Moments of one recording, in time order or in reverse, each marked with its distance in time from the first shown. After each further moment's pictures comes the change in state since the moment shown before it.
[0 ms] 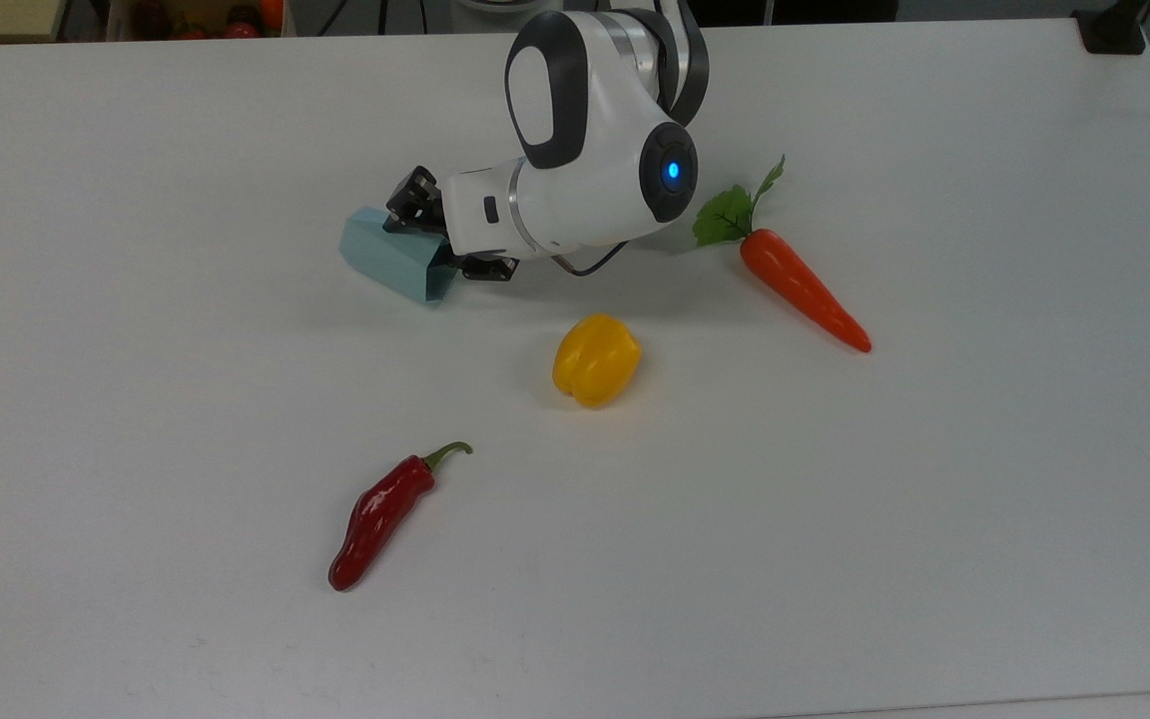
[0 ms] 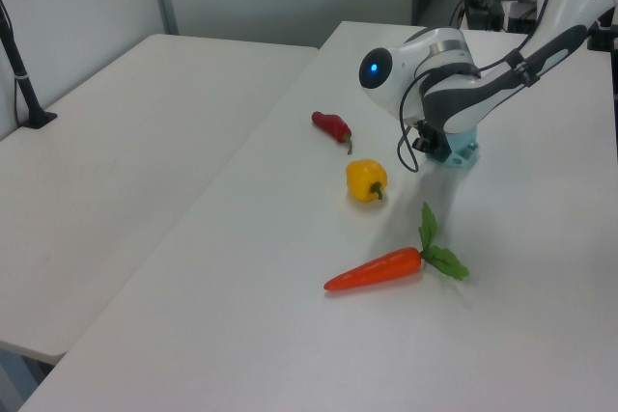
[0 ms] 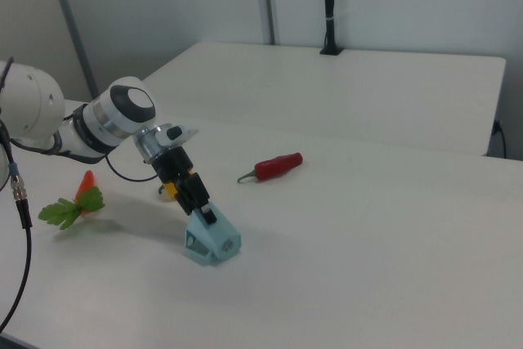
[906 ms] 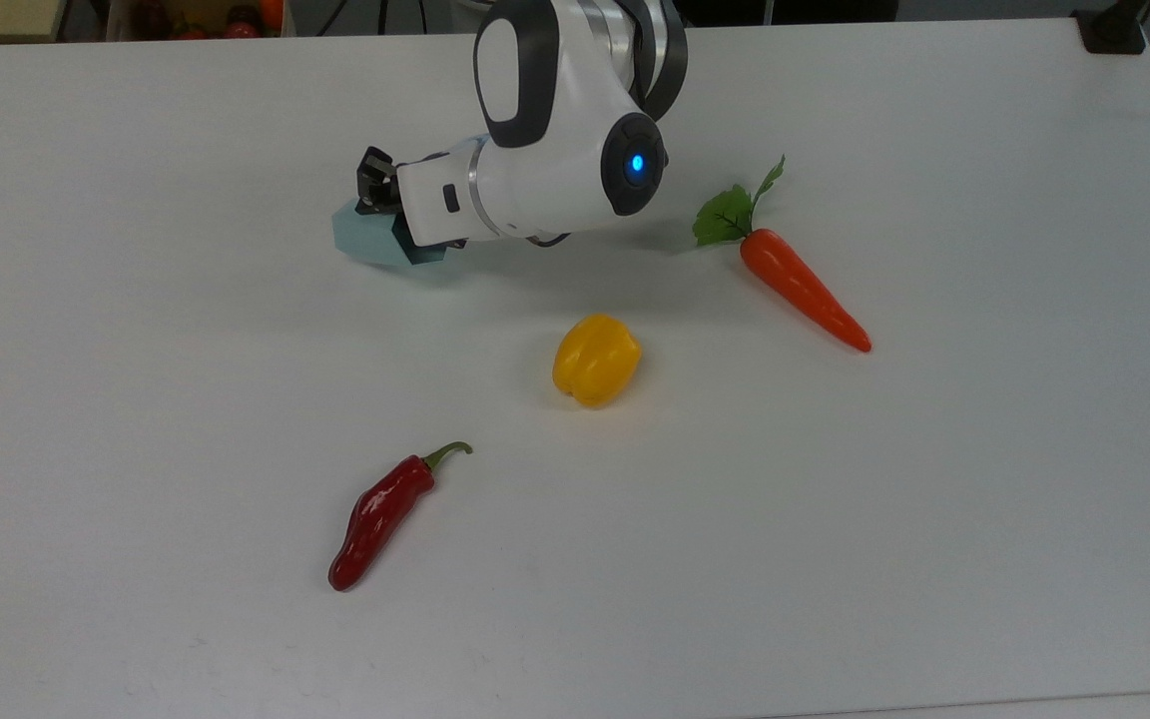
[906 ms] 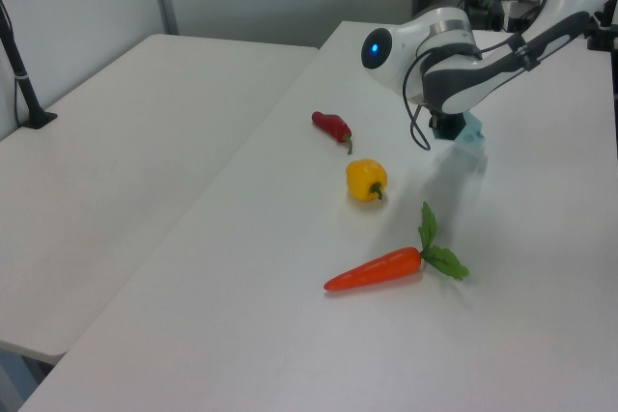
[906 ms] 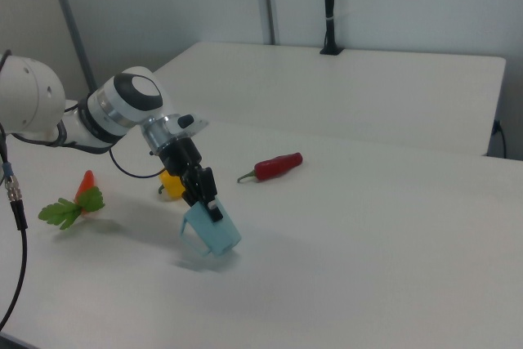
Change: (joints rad) arm -0.026 -0.034 -0.015 0.021 -0.020 -0.097 -0.192
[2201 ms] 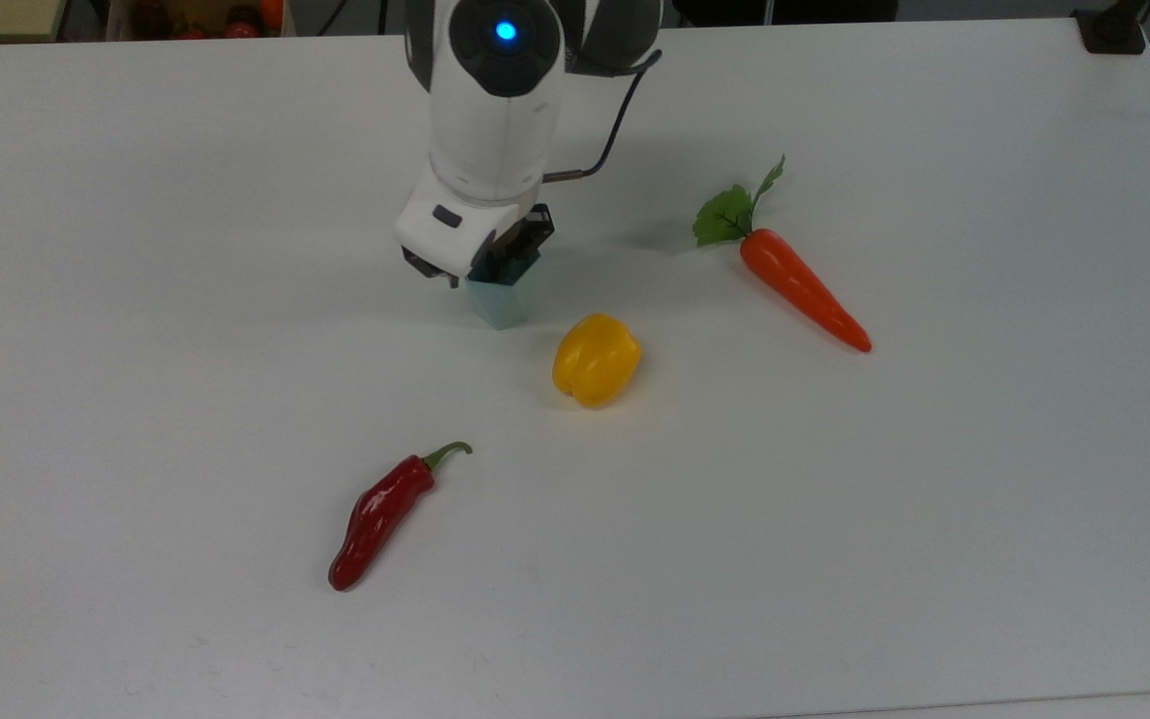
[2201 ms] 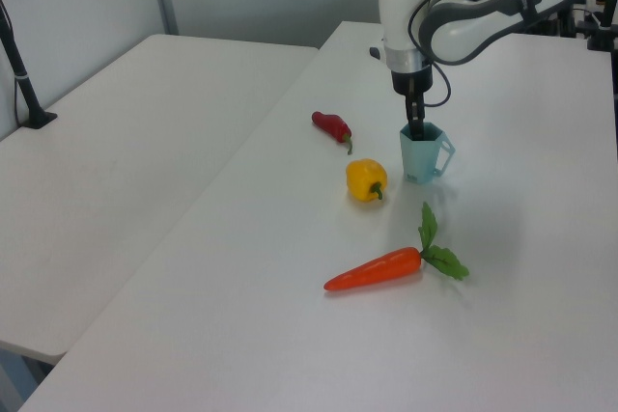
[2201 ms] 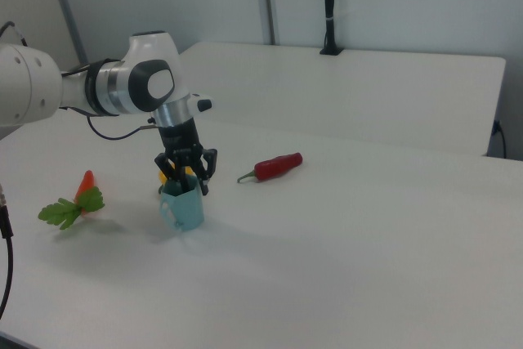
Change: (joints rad) arm -0.089 -0.087 0.003 -0.022 0.547 0.400 -0.805
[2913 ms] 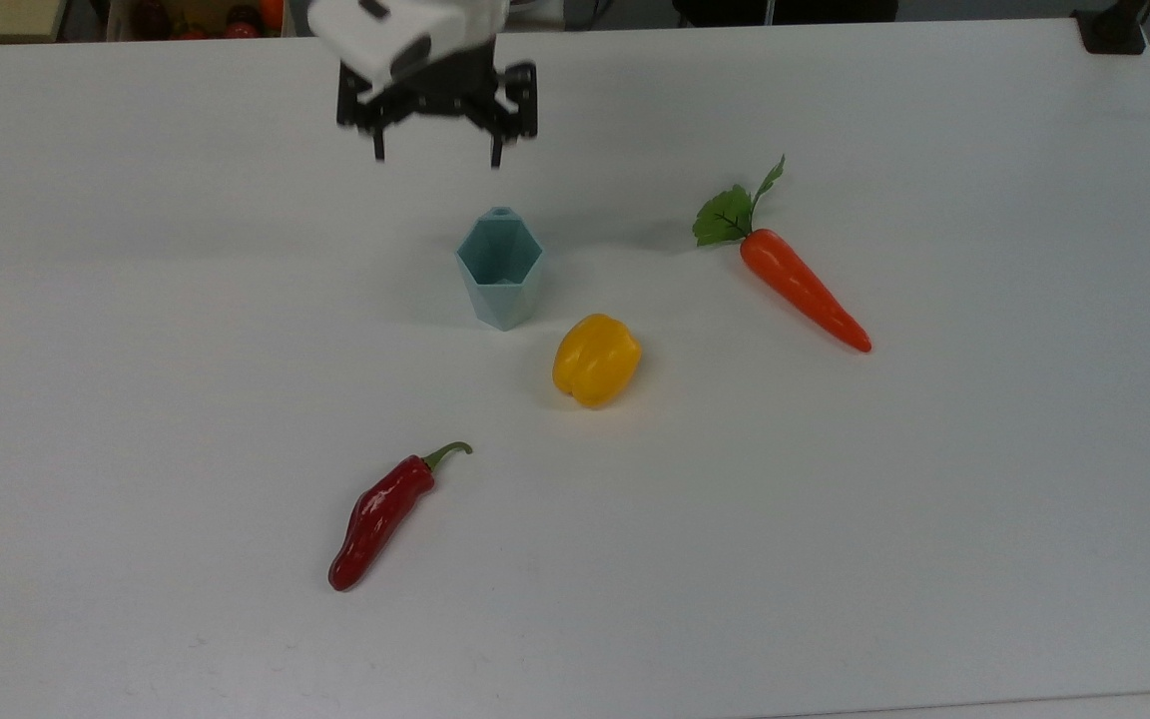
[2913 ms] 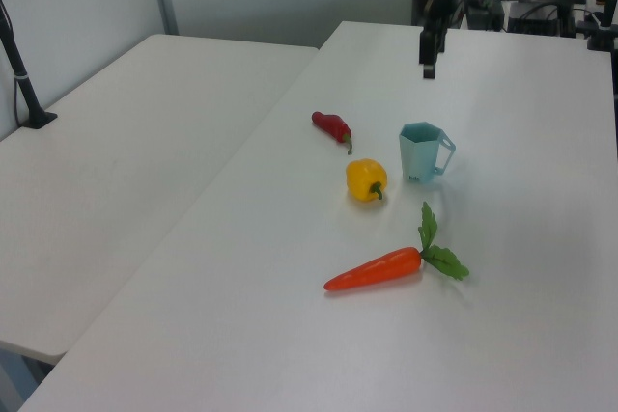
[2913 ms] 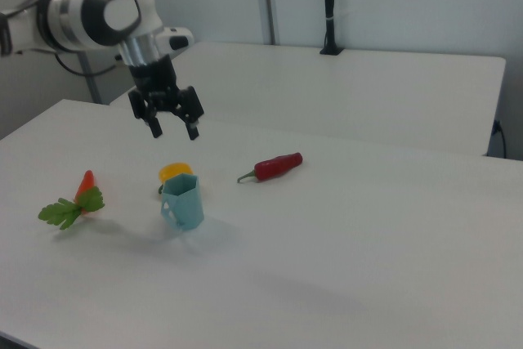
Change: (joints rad) arm -0.020 -0.237 -0.002 0.044 0.033 -0.190 0.199
